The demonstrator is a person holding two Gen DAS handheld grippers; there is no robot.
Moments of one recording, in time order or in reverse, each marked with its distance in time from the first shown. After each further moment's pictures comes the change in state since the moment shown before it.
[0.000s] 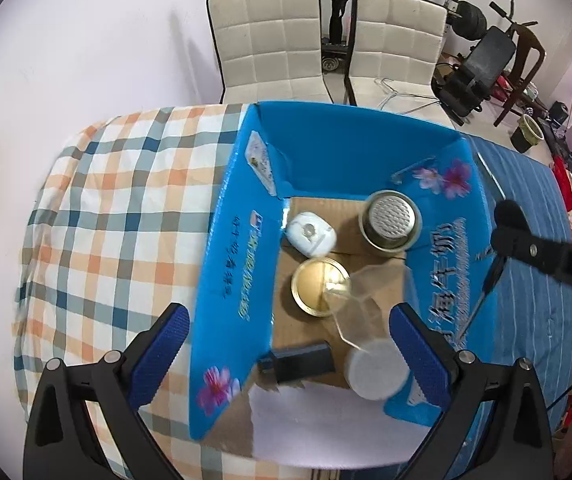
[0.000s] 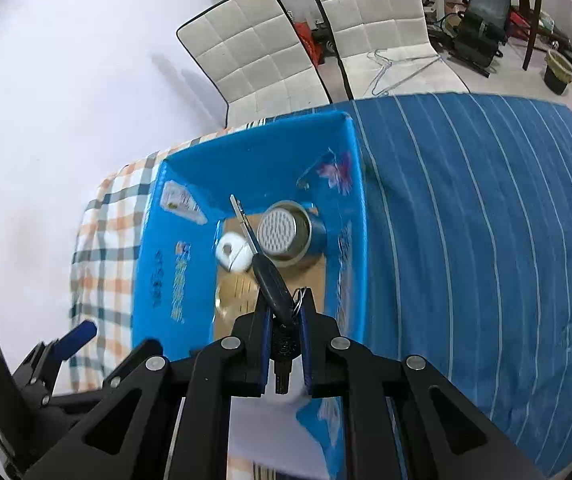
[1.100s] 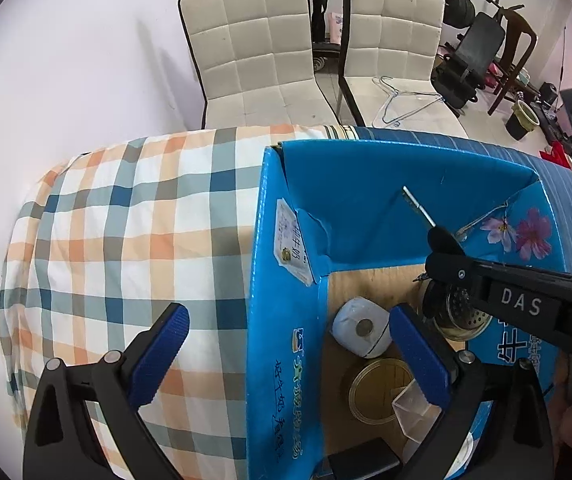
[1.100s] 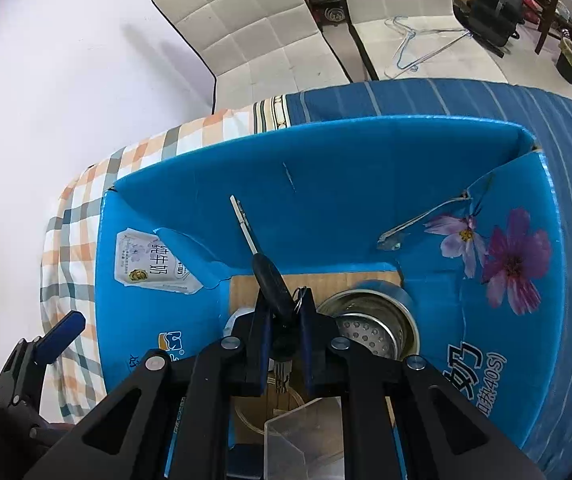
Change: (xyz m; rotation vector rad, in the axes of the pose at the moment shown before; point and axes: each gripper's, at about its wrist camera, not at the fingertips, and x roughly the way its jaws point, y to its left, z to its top) left arm 0.082 0.036 0.078 0.111 -0.012 -0.028; right arm 0.159 0.051 0.081 0.037 0.122 -0.030
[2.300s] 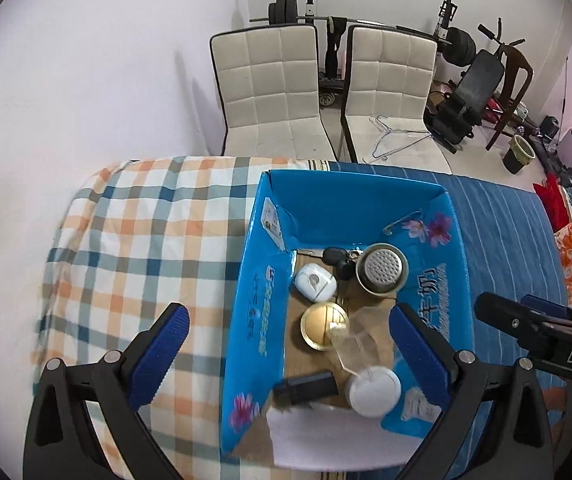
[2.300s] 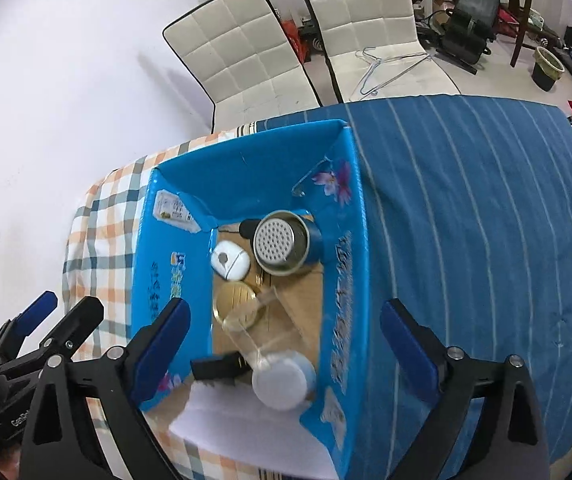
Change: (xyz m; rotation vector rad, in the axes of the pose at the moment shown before) left arm -0.143 -0.039 -0.053 -0.083 -0.115 0.037; right arm -0.156 -0.048 -0.092 -0.006 -0.107 -0.012
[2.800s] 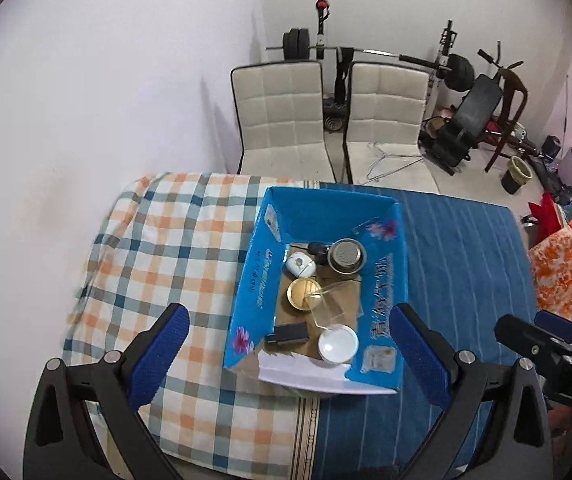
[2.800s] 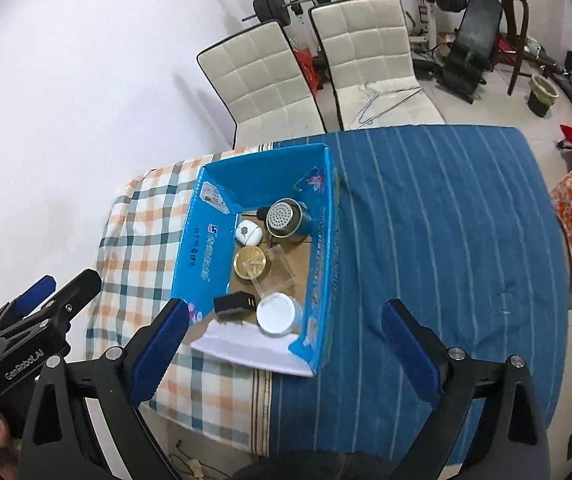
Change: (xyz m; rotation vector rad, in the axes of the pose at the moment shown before) left arm -0.142 -0.036 -0.044 -0.034 -0.082 0.046; right arm -0.164 -0.011 -0.078 -0.066 -0.094 0.024
